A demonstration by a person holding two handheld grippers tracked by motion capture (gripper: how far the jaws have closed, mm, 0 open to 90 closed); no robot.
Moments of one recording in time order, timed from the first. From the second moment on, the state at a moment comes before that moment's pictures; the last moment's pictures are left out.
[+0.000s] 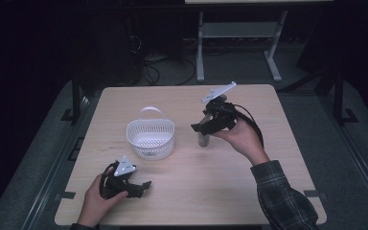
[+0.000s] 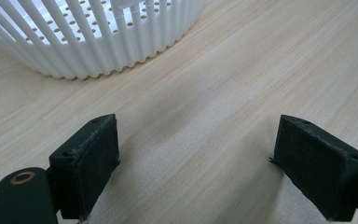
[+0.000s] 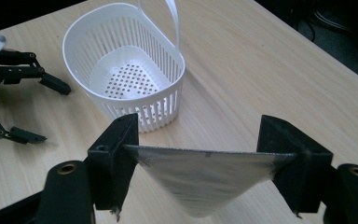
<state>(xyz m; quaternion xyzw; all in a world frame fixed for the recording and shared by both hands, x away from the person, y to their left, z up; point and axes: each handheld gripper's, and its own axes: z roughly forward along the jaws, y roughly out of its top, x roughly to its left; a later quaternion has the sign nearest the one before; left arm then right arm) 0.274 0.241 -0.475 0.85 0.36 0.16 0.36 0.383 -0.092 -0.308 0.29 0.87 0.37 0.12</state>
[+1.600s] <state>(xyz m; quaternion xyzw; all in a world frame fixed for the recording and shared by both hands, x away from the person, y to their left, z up) 0.274 0.241 -0.475 0.85 0.36 0.15 0.36 0.387 -0.052 -0.259 0.25 0.87 0.40 0.14</state>
